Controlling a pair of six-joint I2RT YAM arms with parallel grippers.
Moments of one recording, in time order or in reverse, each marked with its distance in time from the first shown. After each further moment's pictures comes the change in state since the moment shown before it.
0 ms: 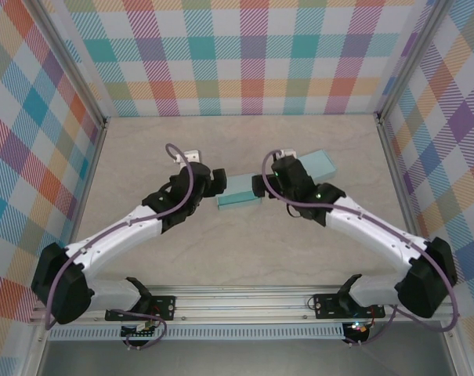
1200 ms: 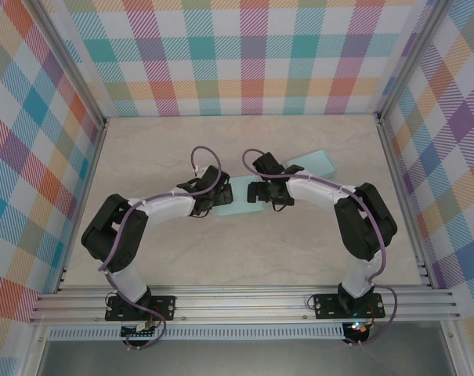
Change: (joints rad) left arm 0.068 0.421 0.048 0.022 0.133 -0.086; right arm -0.103 0.482 0.123 -0.106 -0.212 0.177
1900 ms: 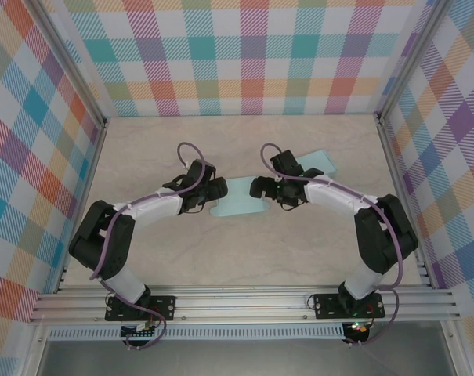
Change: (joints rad) left arm 0.098 -0.089 -0.049 0.089 0.219 -0.026; right arm -0.101 -0.162 -0.140 0.146 -0.254 0.049
